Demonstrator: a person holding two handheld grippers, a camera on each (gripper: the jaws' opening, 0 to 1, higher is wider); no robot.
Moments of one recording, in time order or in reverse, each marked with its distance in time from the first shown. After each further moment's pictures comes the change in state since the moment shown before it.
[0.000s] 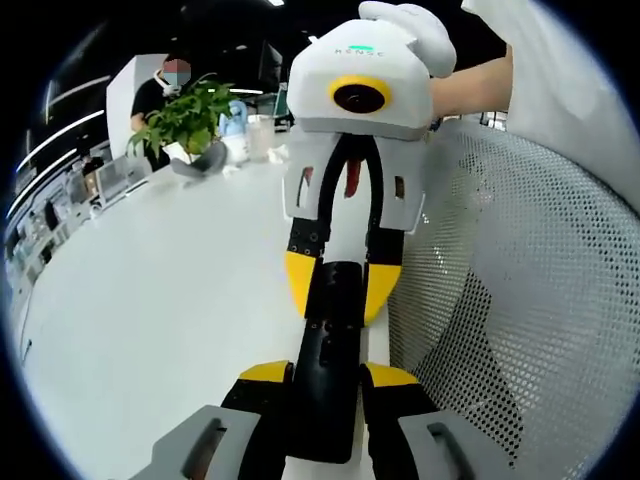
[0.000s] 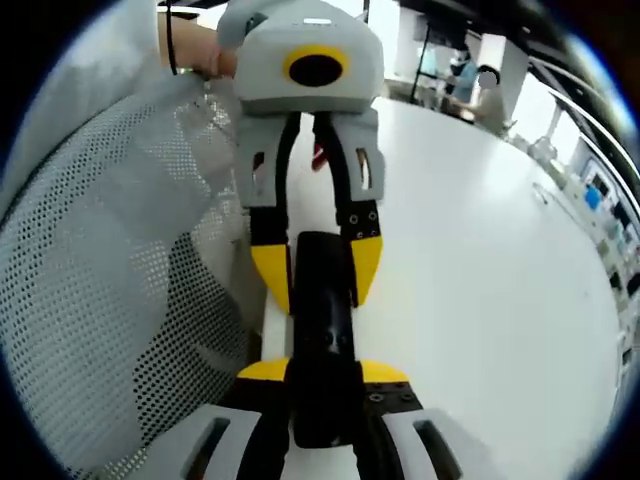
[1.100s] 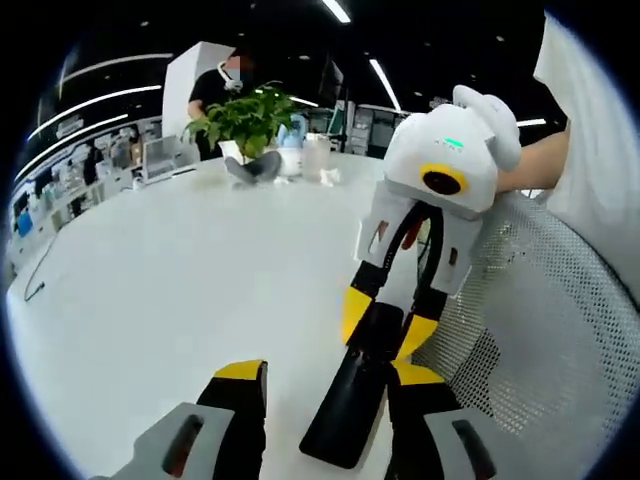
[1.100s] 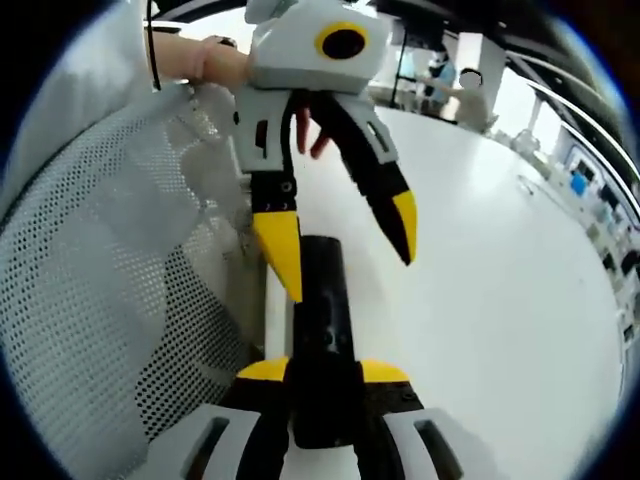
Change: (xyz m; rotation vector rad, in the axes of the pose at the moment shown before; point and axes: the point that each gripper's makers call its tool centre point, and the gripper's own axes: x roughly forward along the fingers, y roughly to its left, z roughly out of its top) left arm -0.026 0.030 0.025 -0.226 -0.121 0.122; right arm 0.000 0.002 0.001 0.060 -0.043 -0.040
